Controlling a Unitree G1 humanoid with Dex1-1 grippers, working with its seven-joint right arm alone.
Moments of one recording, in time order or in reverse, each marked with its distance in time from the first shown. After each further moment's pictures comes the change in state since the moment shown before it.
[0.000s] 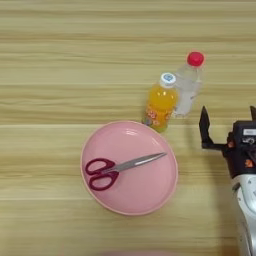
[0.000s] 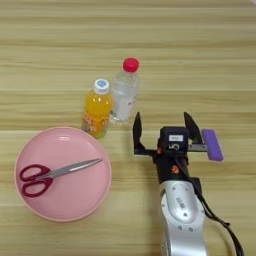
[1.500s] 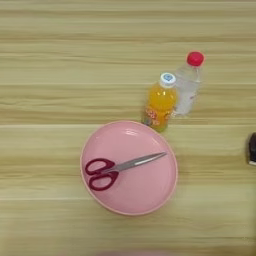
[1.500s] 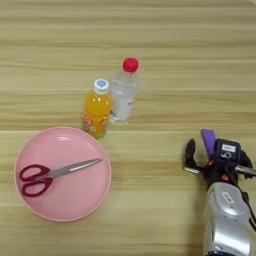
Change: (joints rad) arm -0.180 -0.188 -0.268 0.445 0.110 0.178 -0.001
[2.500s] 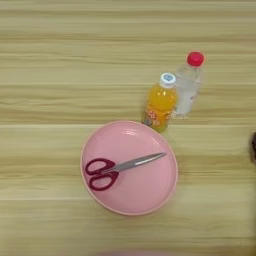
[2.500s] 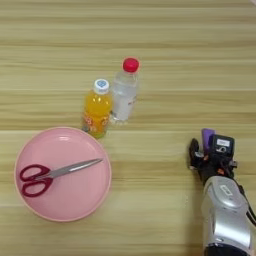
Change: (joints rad) arm -0.034 -0.026 0.028 0.009 0.039 0.092 0.045
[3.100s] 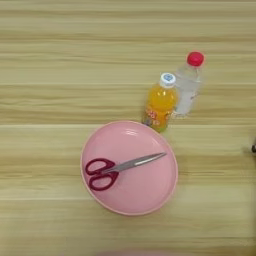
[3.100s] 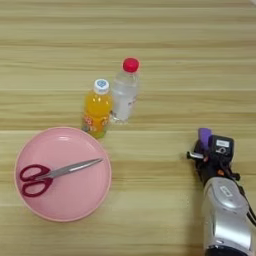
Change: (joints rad) arm 0.029 -0.004 0.020 -0.036 -0.008 0.006 0.002
